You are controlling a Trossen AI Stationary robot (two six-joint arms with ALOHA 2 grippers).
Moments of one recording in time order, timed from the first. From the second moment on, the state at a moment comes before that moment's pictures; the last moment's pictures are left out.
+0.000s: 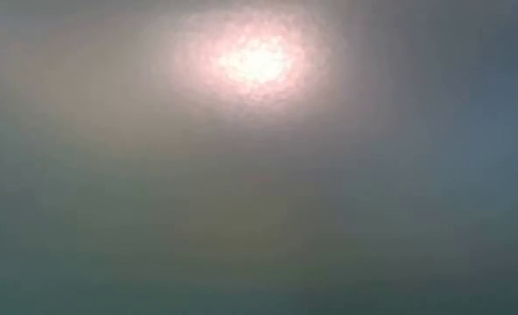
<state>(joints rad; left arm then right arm) -0.26 1.55 0.58 1.30 -0.36 0.02 0.18 1.39 0.73 0.55 0.05 0.16</state>
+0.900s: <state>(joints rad) -0.18 1.72 0.66 1.50 -0.53 -0.19 0.39 1.50 0.73 0.78 0.94 -0.29</state>
